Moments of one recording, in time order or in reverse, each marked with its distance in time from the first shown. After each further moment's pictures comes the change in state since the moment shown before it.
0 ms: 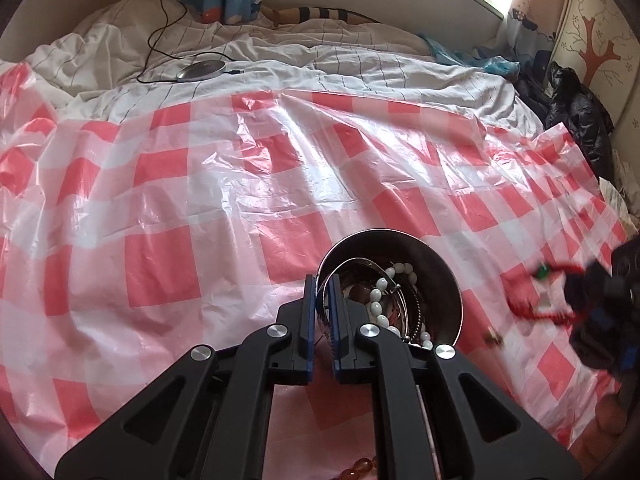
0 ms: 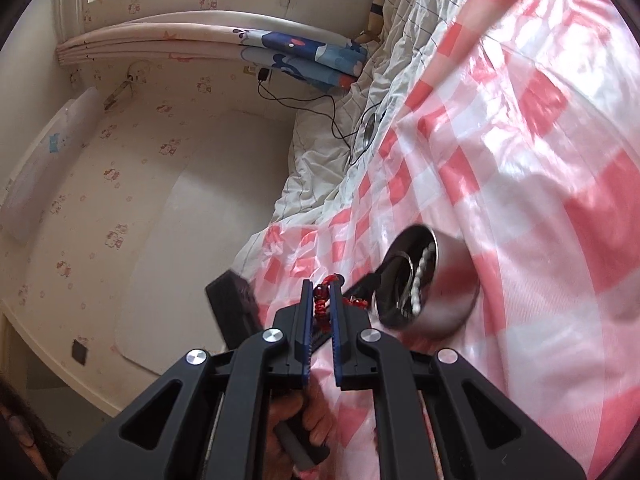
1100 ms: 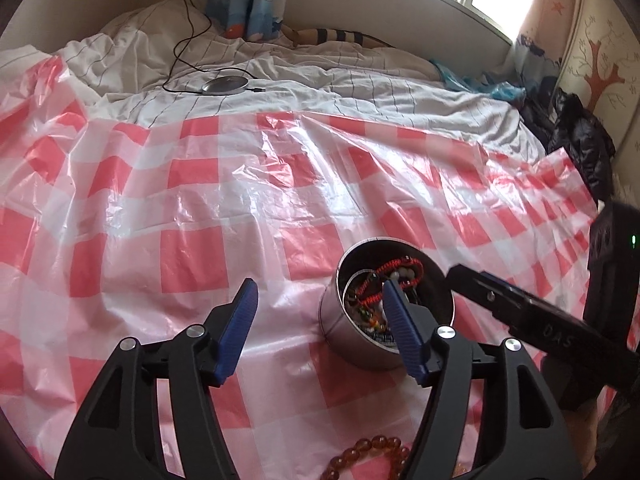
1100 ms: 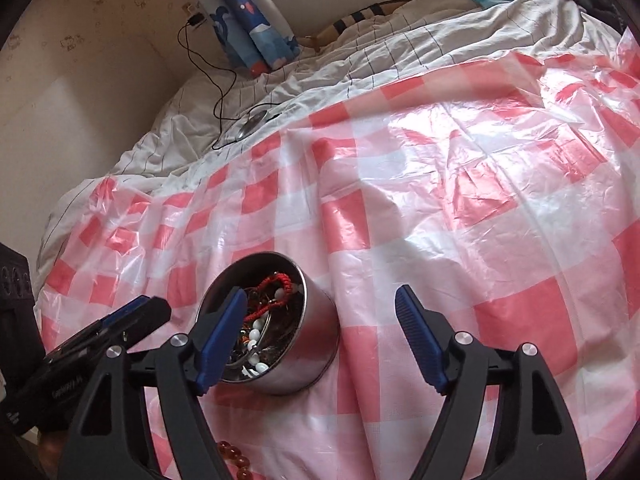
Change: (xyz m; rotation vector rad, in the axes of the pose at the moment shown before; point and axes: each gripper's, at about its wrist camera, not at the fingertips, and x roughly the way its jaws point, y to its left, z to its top) left arm -0.034 0.009 -0.012 -0.049 -0.073 0.024; right arm 0.051 0.006 0.001 -0.372 -0.012 -0.675
